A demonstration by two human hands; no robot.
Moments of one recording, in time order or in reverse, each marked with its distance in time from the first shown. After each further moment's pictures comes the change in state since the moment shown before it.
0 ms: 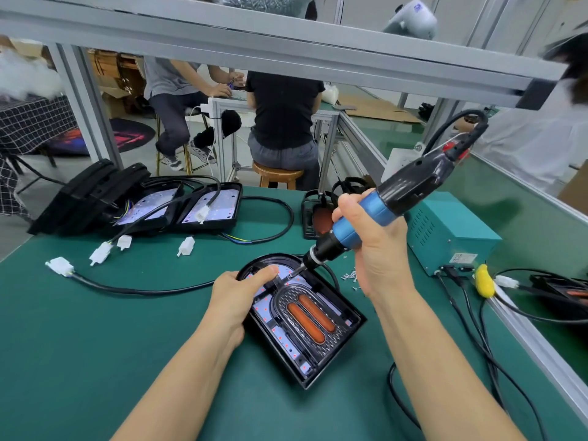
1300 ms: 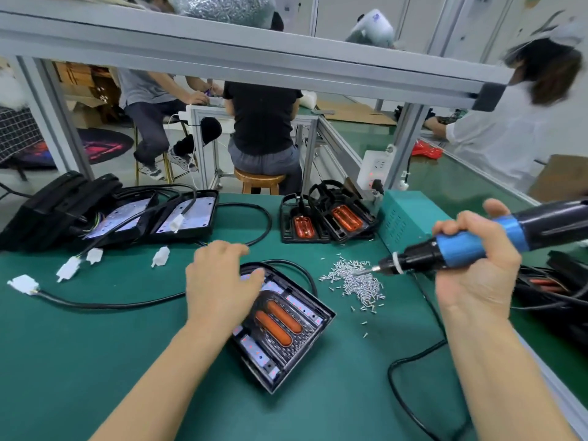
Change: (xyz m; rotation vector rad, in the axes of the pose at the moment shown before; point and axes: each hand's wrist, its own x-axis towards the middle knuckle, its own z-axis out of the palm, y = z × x) left_hand -0.011 0.024 0.017 1.270 0.193 0.662; right_hand -0.013 -0.056 -0.097 0.320 0.394 -0.248
